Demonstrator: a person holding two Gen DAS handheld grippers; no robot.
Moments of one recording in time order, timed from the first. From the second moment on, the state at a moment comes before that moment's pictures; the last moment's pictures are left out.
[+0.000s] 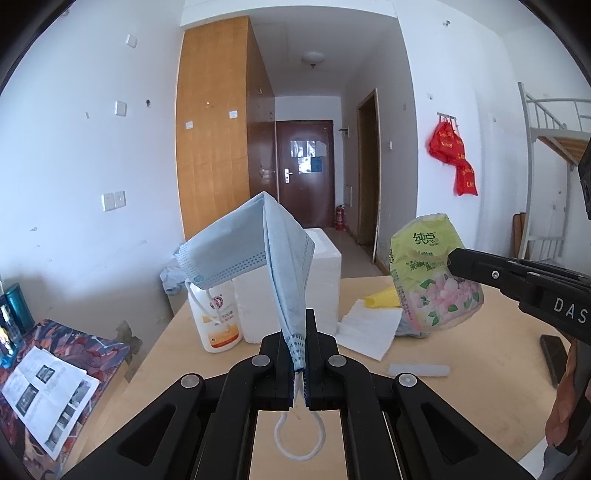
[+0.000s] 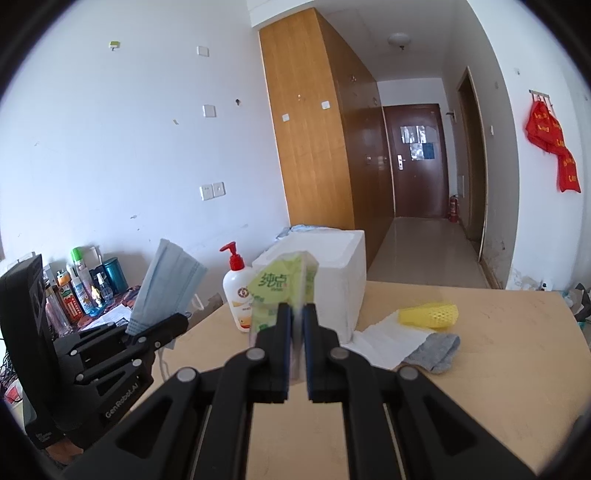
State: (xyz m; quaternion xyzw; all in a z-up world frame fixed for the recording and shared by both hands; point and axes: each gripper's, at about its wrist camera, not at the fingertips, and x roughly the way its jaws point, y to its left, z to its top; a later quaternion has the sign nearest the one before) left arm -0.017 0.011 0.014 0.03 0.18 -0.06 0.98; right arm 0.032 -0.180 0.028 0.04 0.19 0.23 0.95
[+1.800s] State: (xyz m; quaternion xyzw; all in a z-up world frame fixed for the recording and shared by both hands) left arm 0.160 0.030 0.037 0.02 0.19 -0.05 0.98; right arm 0.175 -0.142 0.052 0.00 0.19 0.22 0.96
